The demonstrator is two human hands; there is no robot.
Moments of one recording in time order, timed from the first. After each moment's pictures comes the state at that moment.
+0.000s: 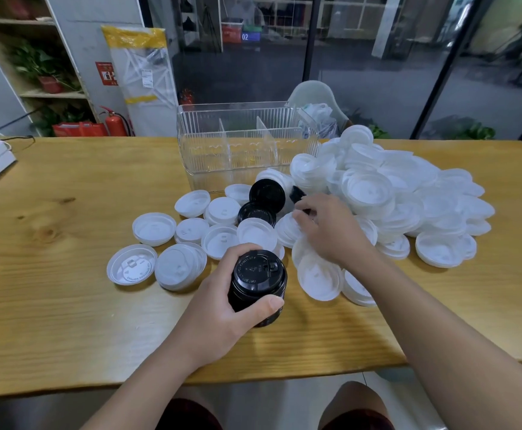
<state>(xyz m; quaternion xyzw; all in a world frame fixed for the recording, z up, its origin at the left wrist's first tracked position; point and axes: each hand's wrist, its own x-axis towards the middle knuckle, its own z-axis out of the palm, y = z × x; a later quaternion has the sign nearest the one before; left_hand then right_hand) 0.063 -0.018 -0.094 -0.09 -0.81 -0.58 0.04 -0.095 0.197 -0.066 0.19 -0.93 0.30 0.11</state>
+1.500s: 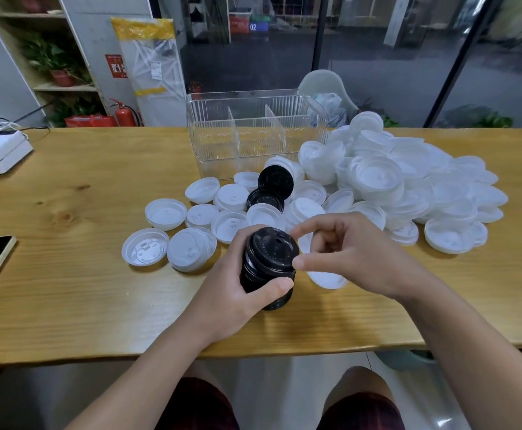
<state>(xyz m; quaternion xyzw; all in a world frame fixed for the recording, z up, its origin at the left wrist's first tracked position) 0.065 -0.016 -0.097 -0.11 -0.82 -0.56 0.06 -0.001 0.224 -0.032 0.26 -0.80 0.52 -0.15</state>
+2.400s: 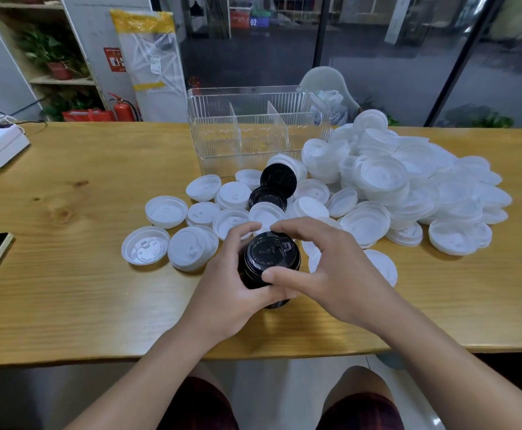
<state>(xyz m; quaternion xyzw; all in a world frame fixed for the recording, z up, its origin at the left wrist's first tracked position) 0.063 -0.017 -0.099 -0.05 -0.82 -0.57 0.08 0.026 0.182 -0.048 0.25 -0.87 0.42 0.00</state>
